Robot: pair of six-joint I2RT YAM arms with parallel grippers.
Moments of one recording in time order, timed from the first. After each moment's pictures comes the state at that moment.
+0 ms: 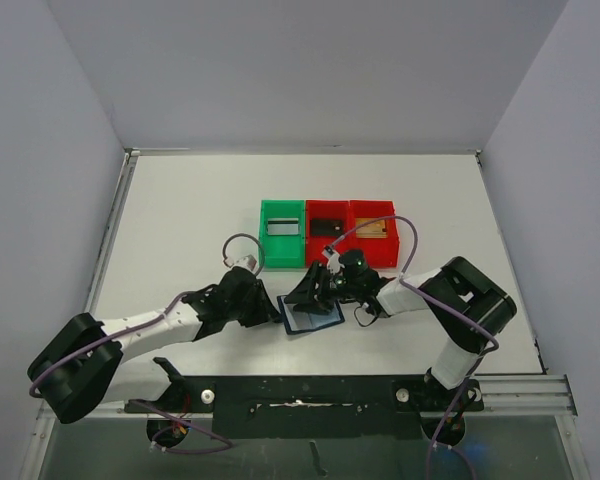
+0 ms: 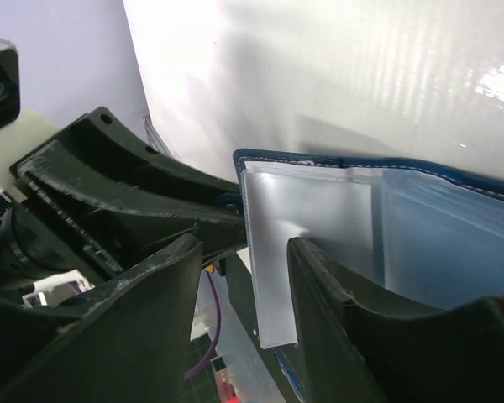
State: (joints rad) left arm -0.78 1.26 0.47 -0.07 0.02 -0.97; right arm 0.69 1.69 0.58 0.54 -0.59 1.14
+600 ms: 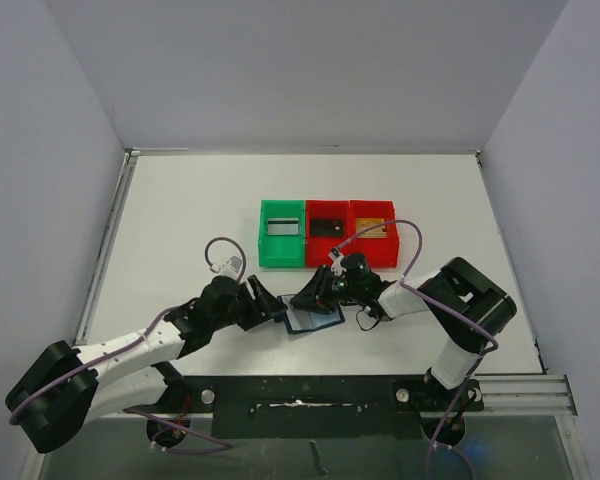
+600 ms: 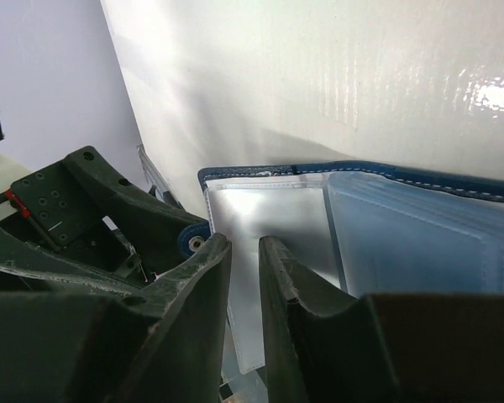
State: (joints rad) left arm -0.76 1.04 0.32 0.11 0.06 -1.16; right arm 0.69 1.70 0.53 0.58 -0.50 1.20
